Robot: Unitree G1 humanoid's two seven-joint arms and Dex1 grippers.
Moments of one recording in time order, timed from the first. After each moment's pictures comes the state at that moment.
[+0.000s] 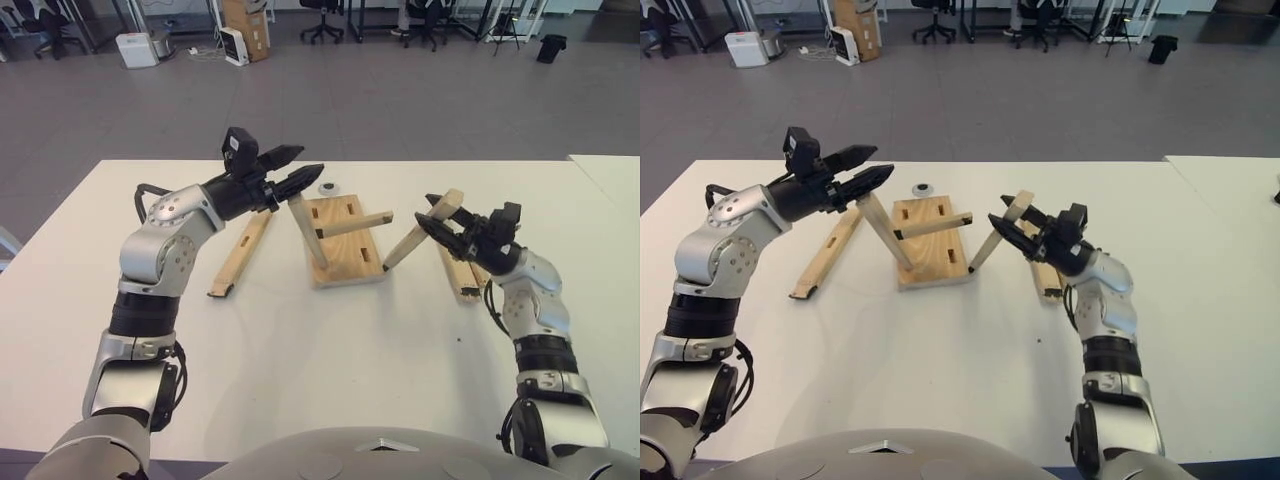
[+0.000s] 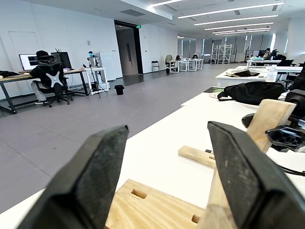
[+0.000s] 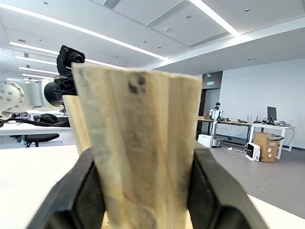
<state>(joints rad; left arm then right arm) -0.52 0.49 -0.02 0.00 -0.61 0.45 -0.77 -0.23 -0.30 -0.20 0.30 0.59 -0.13 1.22</state>
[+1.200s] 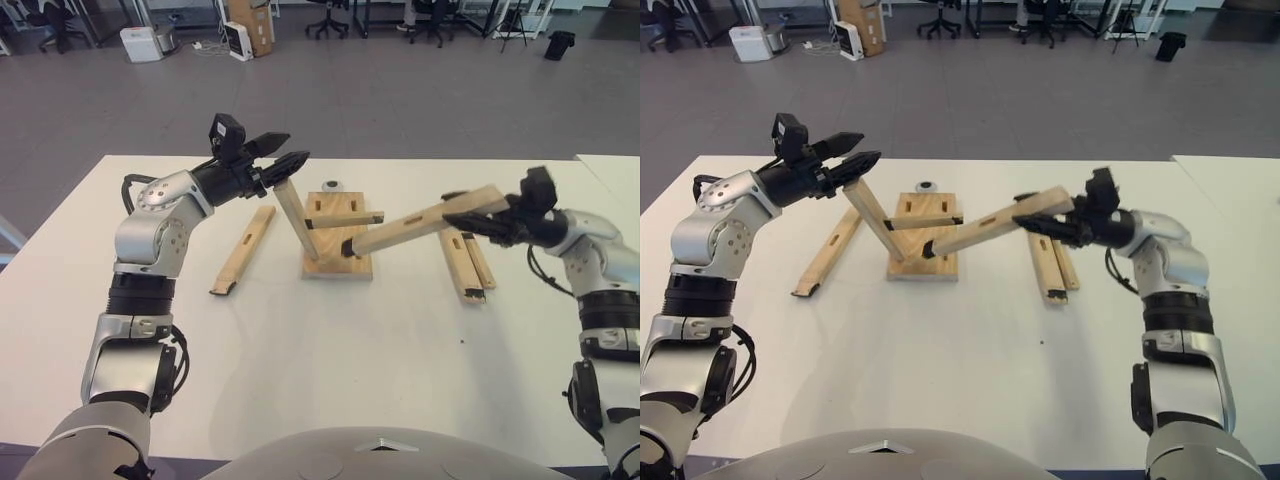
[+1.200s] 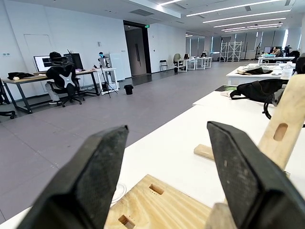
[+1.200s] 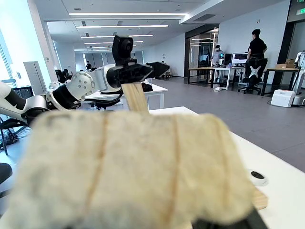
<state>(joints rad) -0.59 0.49 0.01 0.13 -0.56 0.38 -0.83 -0.56 -0.67 -0.14 0.48 0.63 0.29 1.55</state>
